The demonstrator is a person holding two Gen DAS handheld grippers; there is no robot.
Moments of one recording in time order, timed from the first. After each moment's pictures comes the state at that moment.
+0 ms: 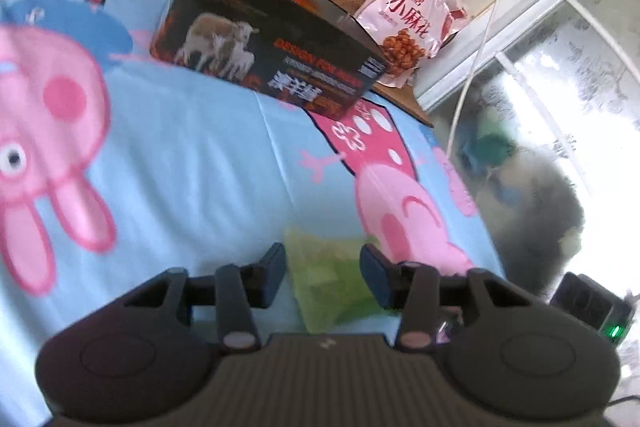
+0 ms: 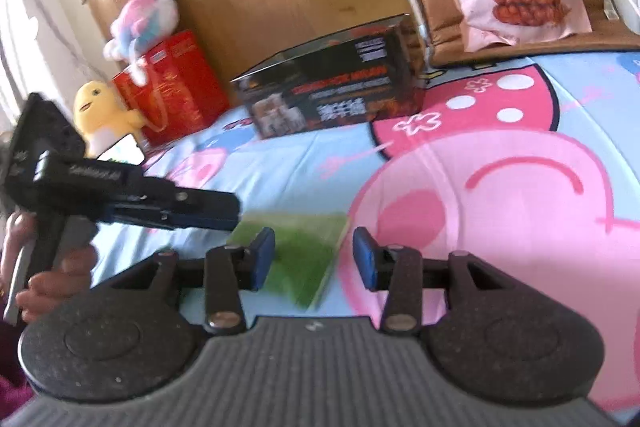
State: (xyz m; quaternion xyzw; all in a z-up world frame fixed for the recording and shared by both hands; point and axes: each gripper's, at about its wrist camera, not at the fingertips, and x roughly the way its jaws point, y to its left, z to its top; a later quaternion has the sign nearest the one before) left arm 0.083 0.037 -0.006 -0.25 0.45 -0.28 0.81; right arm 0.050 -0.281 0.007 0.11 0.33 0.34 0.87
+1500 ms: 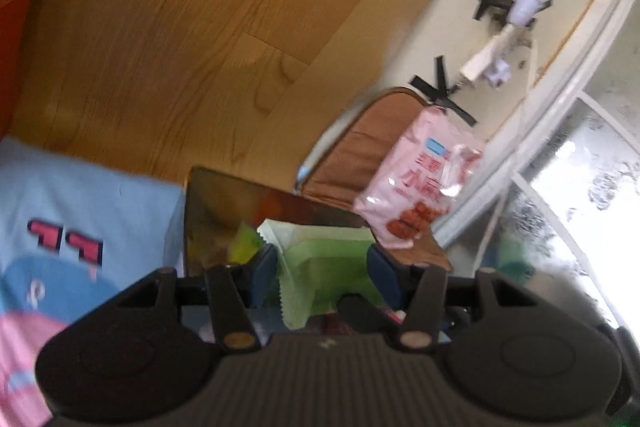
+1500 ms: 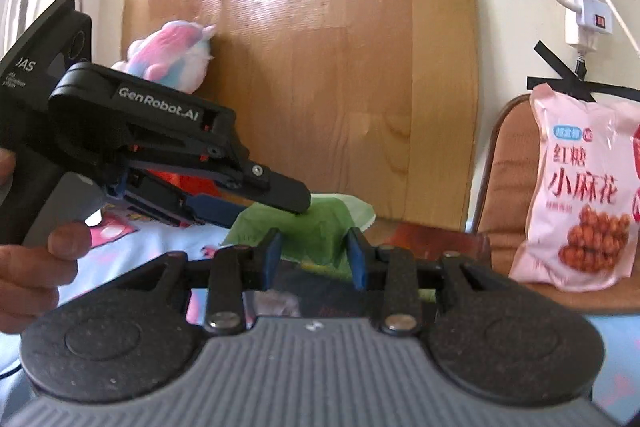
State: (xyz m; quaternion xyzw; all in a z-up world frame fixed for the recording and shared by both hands) left arm 0.209 0.063 0.083 -0.23 0.32 -0.22 0.89; right arm 0.145 -0.175 0.080 -0.02 0.15 0.32 0.94
